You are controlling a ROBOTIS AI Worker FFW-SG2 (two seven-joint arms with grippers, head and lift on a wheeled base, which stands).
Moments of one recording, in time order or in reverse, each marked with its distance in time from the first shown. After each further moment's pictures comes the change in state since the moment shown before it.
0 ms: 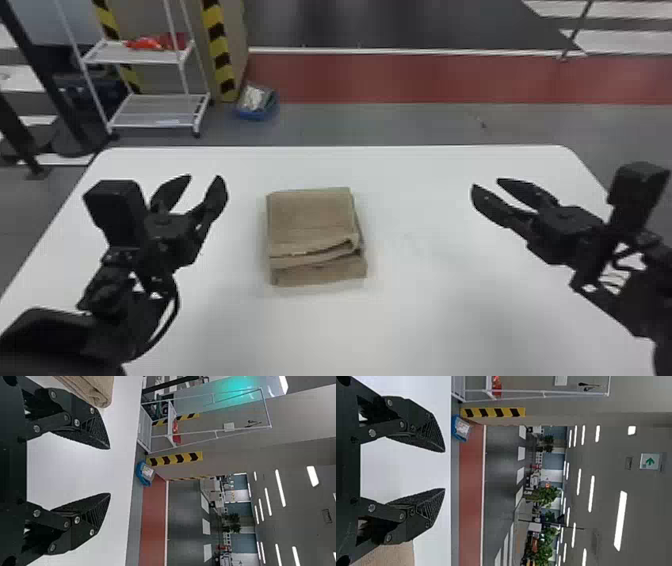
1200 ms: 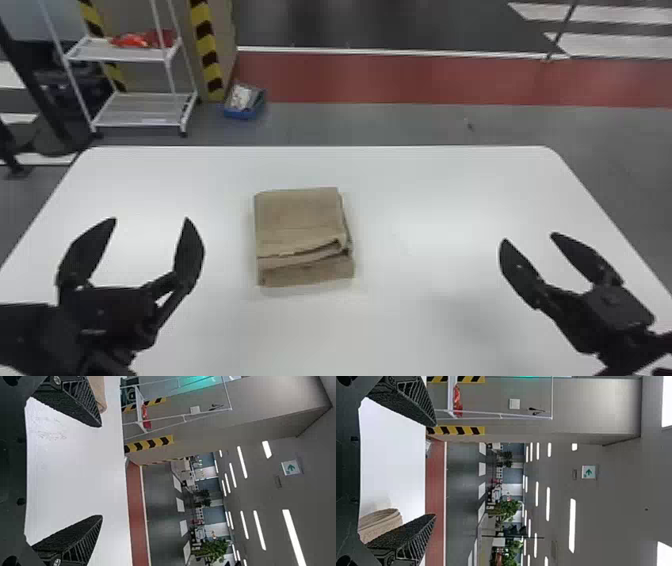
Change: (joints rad) left arm 0.400 -0.036 0.007 -0.205 -0.169 -0.392 0.059; right arm 0.418 0.104 -0.100 -0.146 -0.101 -0.395 -0.042
